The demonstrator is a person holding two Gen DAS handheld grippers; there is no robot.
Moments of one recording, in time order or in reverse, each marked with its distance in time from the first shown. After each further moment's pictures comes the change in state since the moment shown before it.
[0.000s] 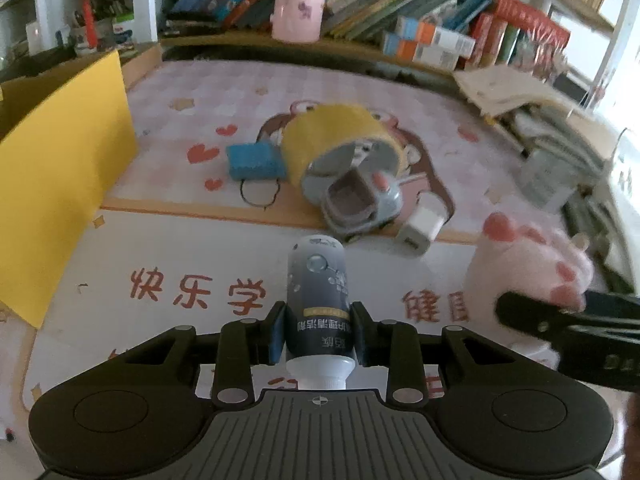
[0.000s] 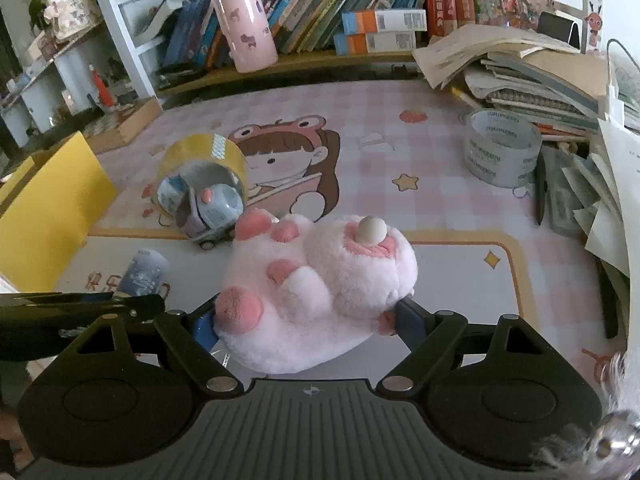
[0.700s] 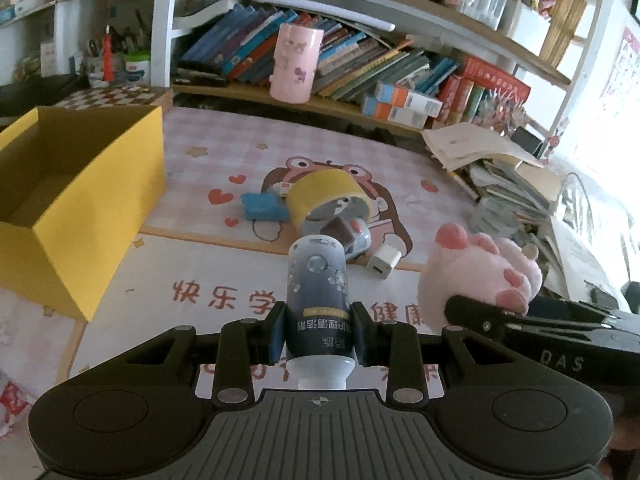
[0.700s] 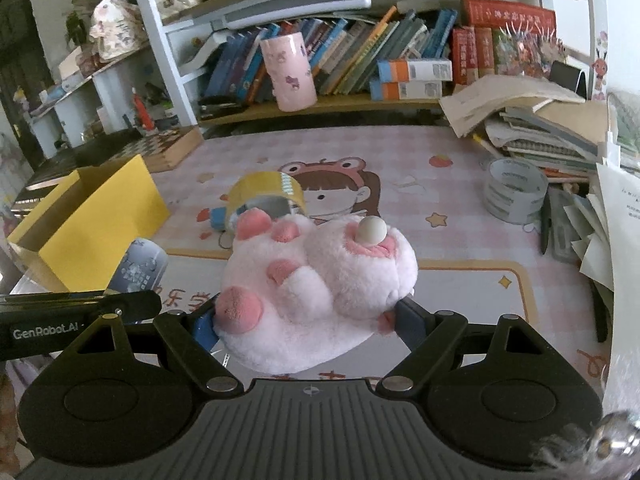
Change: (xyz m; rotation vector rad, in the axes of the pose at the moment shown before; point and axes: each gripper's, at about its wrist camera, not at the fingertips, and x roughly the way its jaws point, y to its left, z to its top) left arm -0.084 0.024 -0.016 -0.021 -0.135 -0.084; right arm -0.055 0.051 -0.009 -0.052 -0.112 0.019
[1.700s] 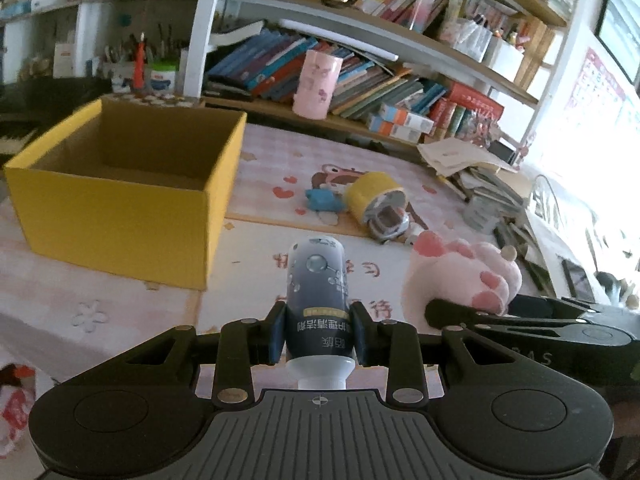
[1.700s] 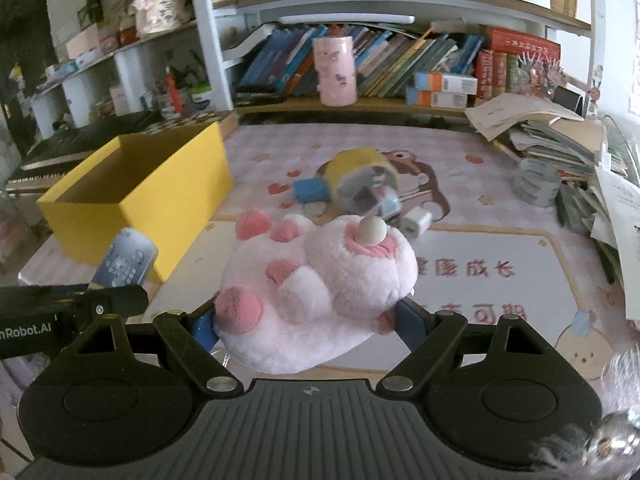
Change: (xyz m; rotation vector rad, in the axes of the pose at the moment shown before) left arm -0.091 0.121 -0.043 0.034 -0.056 -0.109; right arm -0.031 0.155 -0.050 -0.033 -0.009 -0.086
